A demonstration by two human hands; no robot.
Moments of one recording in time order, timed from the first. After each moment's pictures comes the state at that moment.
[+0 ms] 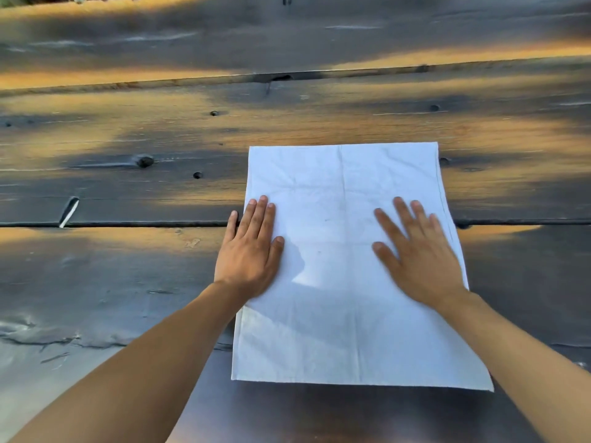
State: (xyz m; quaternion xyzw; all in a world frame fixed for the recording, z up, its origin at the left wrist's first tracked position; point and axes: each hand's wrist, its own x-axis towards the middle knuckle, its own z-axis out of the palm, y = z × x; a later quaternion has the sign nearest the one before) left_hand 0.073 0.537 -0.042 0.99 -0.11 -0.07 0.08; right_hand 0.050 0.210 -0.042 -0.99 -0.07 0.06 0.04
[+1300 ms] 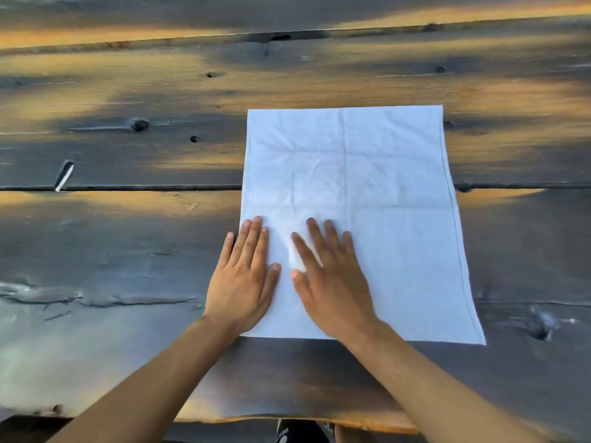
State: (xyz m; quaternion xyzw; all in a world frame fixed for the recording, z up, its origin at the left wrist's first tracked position) left_hand -0.037 0.543 -0.035 0.98 -0.16 -0.05 0.07; right_hand -0.046 0.352 -0.026 -0.98 -0.14 0.07 0.12
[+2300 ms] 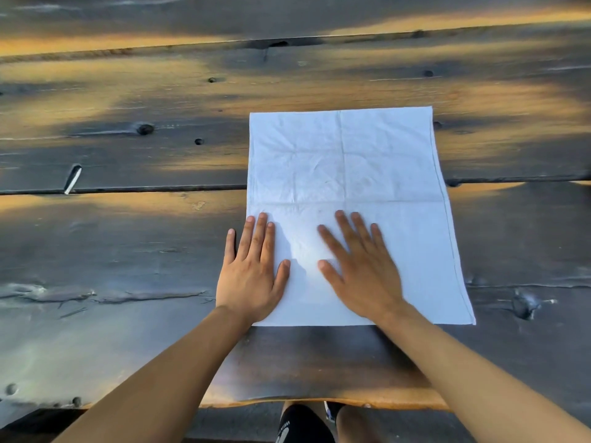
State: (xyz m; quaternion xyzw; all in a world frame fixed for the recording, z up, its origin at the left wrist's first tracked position) left_hand -0.038 0.539 -0.031 0.99 -0.12 -0.11 0.02; right_hand -0.042 0.304 -0.038 -0.99 -0.11 0.08 0.05
